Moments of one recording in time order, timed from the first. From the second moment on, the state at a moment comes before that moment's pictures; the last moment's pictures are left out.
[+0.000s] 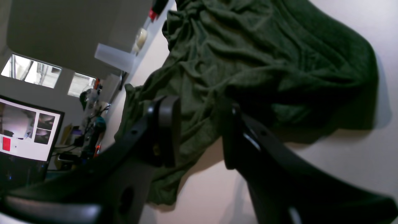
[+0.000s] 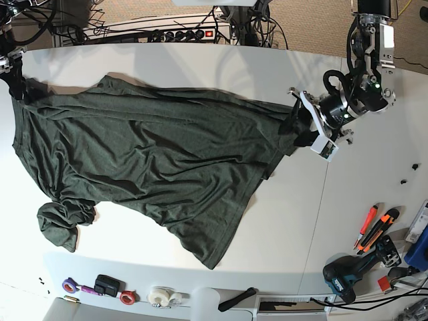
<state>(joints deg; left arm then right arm) 10.5 -17.4 -2.7 104.3 -34.9 -33.1 46.2 -12.1 23.5 76.1 67.1 81.3 38.8 -77.1</state>
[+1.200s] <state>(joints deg) 10.4 -16.4 -2.7 104.3 -34.1 -33.1 46.6 -16.6 10.8 61.2 68.7 87.2 41.9 -73.6</state>
